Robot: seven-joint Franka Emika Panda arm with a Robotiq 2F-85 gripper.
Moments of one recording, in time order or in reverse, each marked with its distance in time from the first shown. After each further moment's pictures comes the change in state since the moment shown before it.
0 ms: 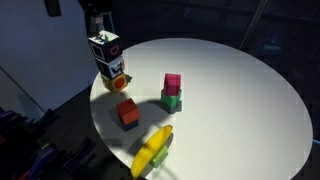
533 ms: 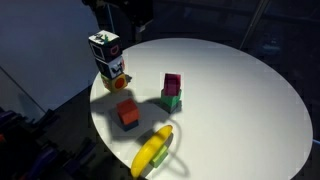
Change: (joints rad) arm -0.015 0.113 0.009 -0.003 0.036 0.315 0.000
